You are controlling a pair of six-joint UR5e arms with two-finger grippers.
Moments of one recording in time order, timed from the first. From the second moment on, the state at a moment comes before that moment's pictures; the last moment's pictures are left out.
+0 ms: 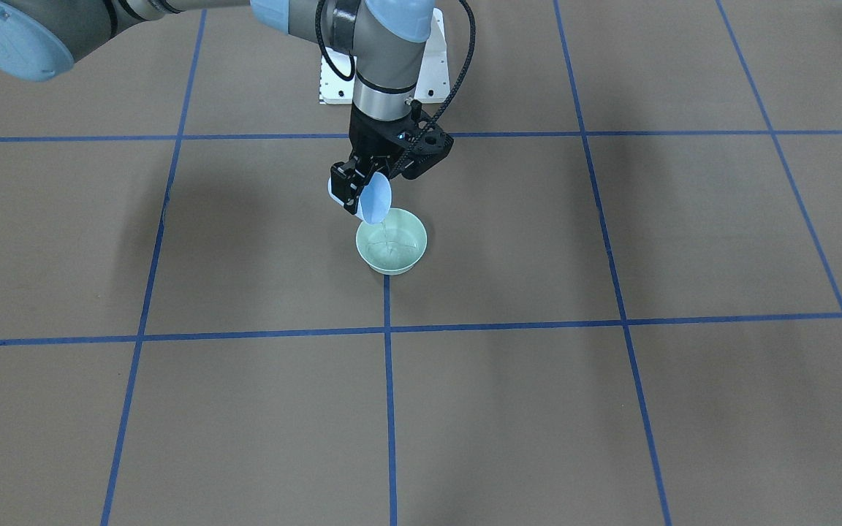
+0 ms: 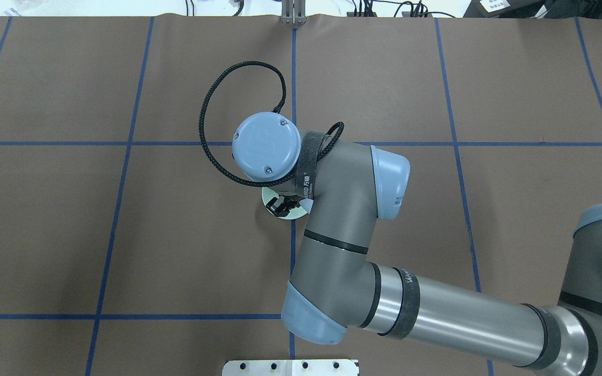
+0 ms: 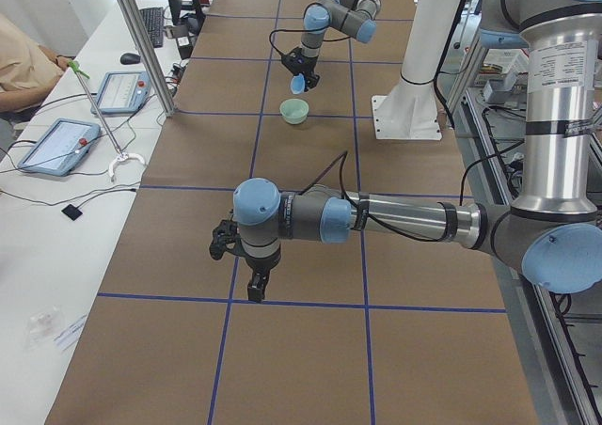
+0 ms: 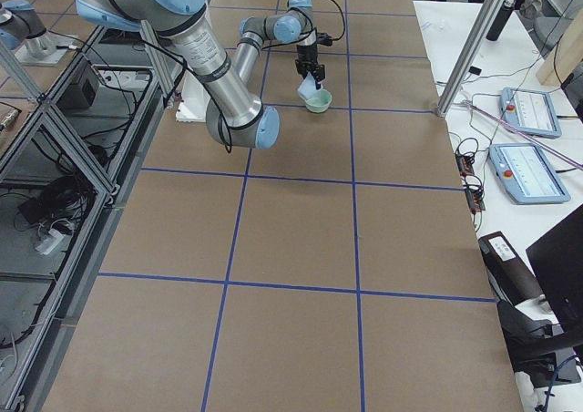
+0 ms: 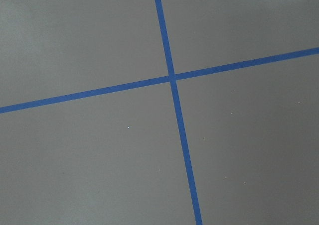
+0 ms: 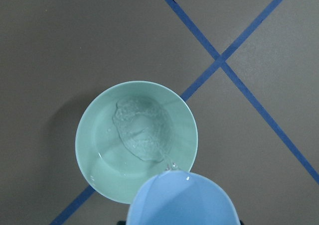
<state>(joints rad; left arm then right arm) -1.58 -1.51 -1.73 -1.53 -2.33 0.14 0.44 -0.67 1.66 -1.93 1.63 0.44</state>
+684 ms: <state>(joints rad) -1.58 -1.51 -1.73 -1.53 -2.36 0.14 0.44 -0.76 1.70 -1.65 1.62 0.54</state>
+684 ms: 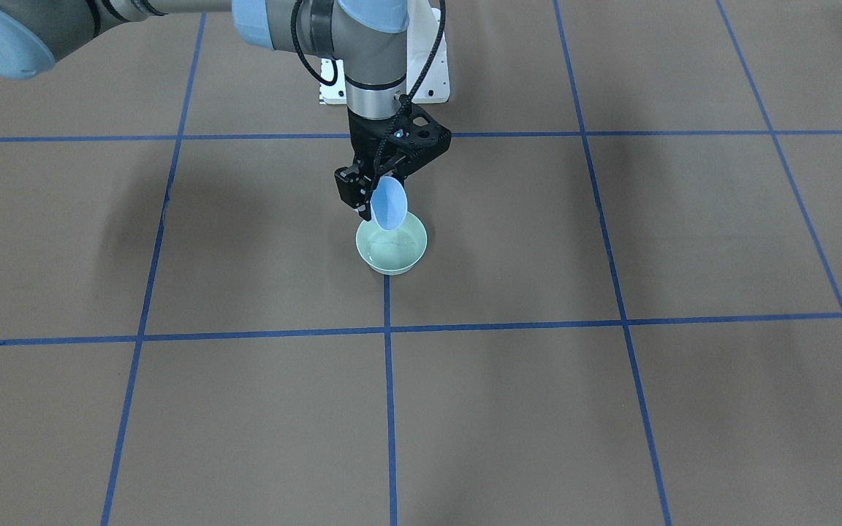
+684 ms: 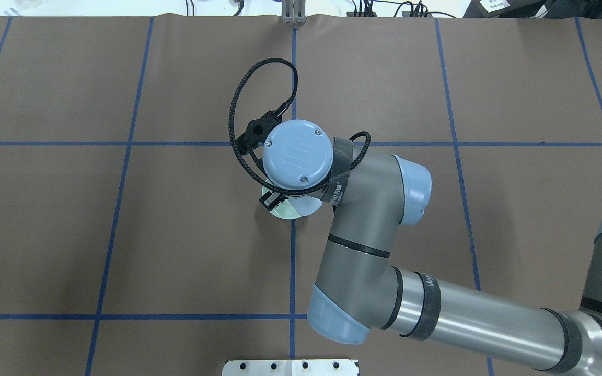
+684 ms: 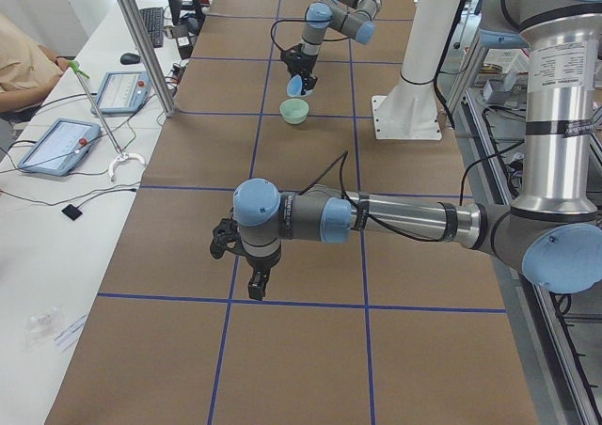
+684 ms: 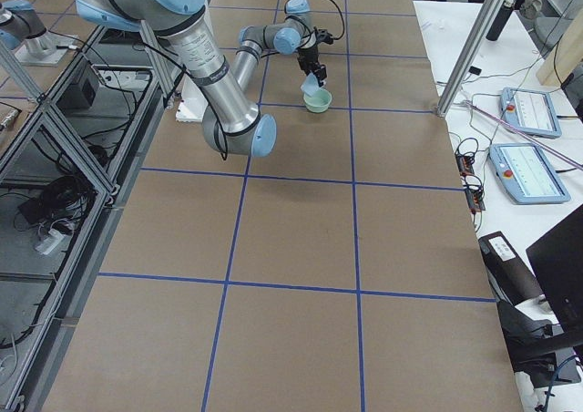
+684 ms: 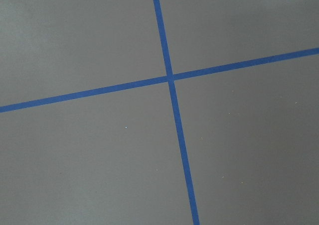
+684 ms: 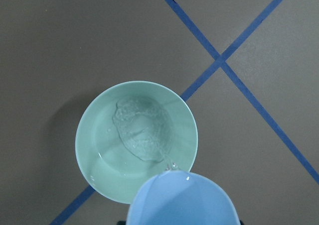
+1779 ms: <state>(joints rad) -1.58 -1.52 -1.73 -1.53 -2.36 0.14 0.45 -1.00 1.83 -1.18 1.31 0.97</state>
